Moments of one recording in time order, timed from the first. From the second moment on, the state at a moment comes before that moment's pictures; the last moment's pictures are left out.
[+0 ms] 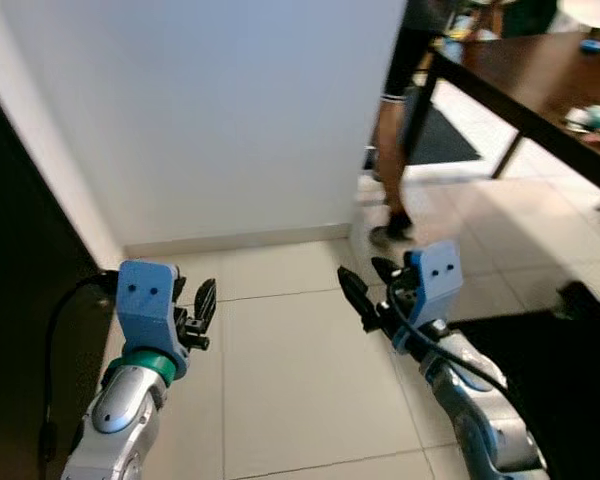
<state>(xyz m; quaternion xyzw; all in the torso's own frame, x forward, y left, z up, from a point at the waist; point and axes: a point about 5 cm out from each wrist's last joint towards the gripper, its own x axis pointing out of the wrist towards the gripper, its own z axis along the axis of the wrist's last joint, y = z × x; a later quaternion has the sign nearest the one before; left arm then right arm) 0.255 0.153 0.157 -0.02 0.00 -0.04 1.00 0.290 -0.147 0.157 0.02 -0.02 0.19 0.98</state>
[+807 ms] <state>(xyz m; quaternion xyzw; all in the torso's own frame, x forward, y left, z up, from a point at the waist) 0.260 0.151 0.158 0.03 -0.01 -0.04 1.00 0.291 -0.146 0.149 0.02 -0.01 0.19 0.98</state>
